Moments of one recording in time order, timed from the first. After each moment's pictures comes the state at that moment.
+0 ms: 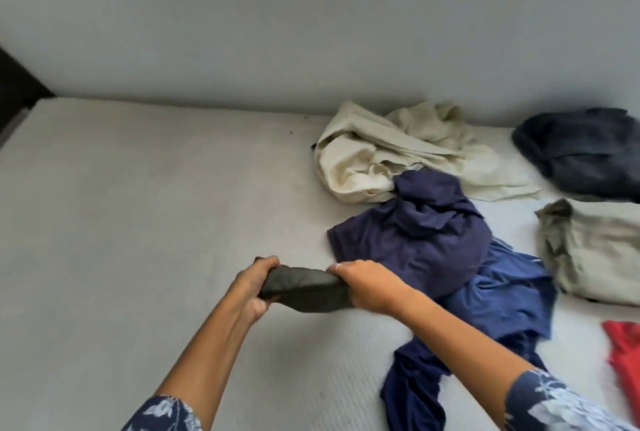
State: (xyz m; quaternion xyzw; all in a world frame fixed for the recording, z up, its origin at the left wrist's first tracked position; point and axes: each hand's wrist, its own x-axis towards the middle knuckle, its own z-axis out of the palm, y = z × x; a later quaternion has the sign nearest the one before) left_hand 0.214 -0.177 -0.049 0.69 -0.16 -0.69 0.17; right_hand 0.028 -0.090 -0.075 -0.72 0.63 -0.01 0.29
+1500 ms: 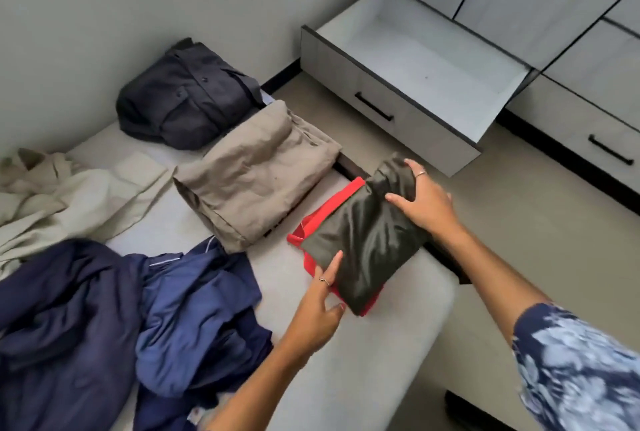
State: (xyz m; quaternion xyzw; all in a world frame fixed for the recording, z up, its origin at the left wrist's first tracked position) left_hand -0.220 0.200 -0.088 0.11 -0.73 -0.62 -0.25; right_hand -0.404 0.382 -0.068 0.02 0.96 -0.22 0.15
